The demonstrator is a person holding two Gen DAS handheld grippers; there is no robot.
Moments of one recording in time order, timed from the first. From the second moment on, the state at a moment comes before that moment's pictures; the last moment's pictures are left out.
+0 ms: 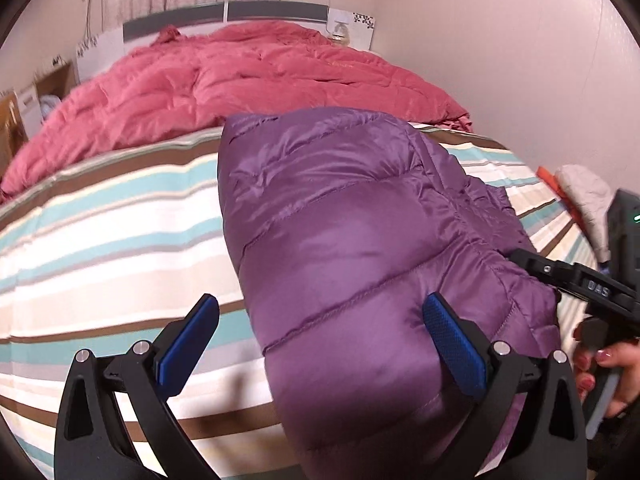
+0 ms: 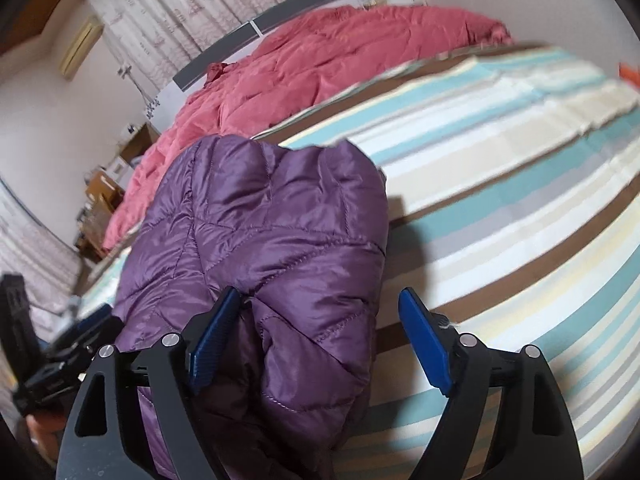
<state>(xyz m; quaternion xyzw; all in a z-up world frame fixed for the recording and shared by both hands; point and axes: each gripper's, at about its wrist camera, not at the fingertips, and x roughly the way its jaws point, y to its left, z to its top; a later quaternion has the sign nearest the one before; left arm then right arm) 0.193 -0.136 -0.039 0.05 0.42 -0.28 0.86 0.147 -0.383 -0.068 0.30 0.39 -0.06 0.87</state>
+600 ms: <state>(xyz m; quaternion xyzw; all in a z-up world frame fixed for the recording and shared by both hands) 0.217 -0.134 -0.078 0.02 0.49 -0.31 0.82 0.145 -0.404 -0.077 0.38 0.40 0.00 0.84</state>
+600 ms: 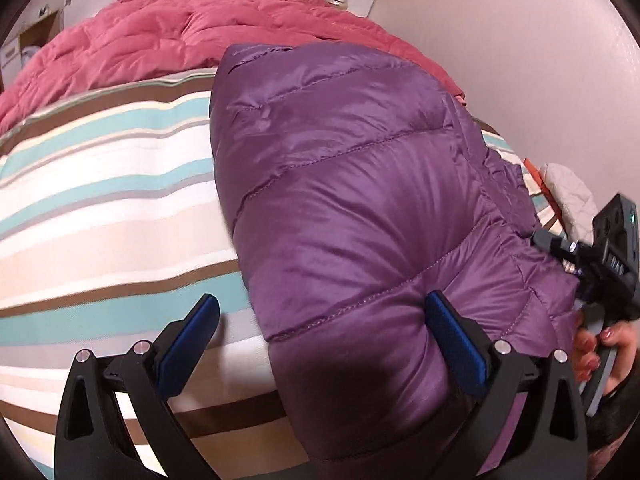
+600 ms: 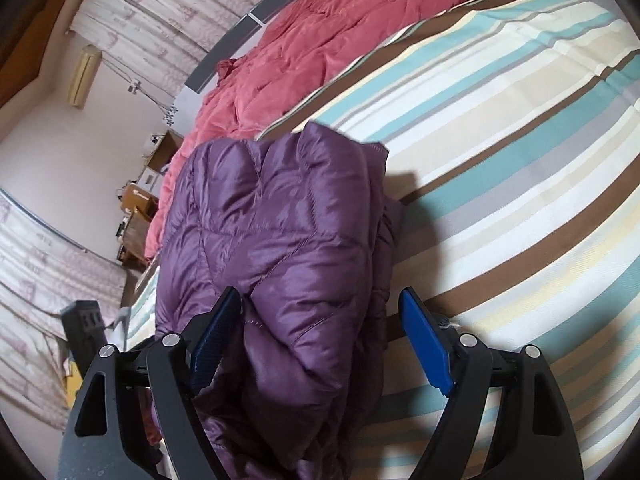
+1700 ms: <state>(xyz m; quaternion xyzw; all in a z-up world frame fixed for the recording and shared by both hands) 0.234 -0.149 -0.083 -0.07 0.52 -0.38 0.76 0.172 -0.412 -0.125 0.46 0.41 0.07 0.78</state>
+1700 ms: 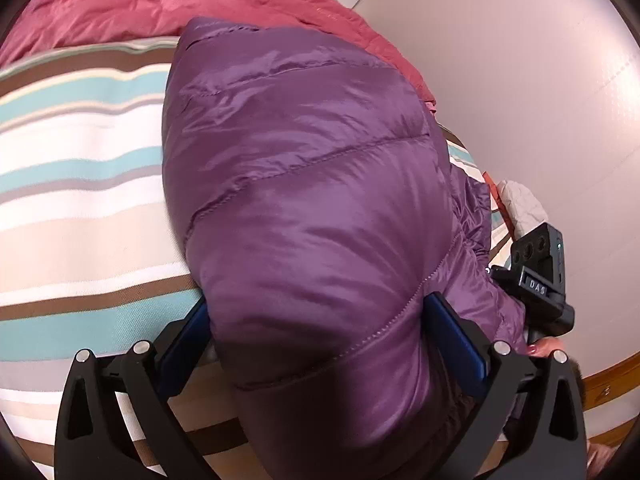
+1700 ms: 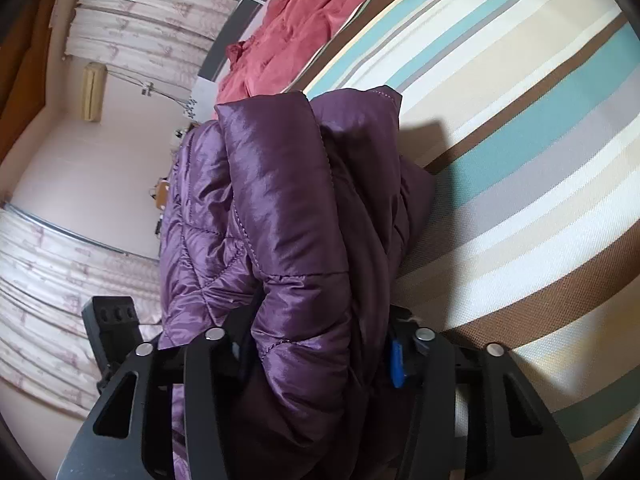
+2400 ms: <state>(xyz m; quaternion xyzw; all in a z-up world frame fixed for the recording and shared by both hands) 0.203 -0.151 -0.033 0.02 0.44 -0.37 0.82 0.161 -0.390 -0.088 0.42 0.37 0.07 0.83</state>
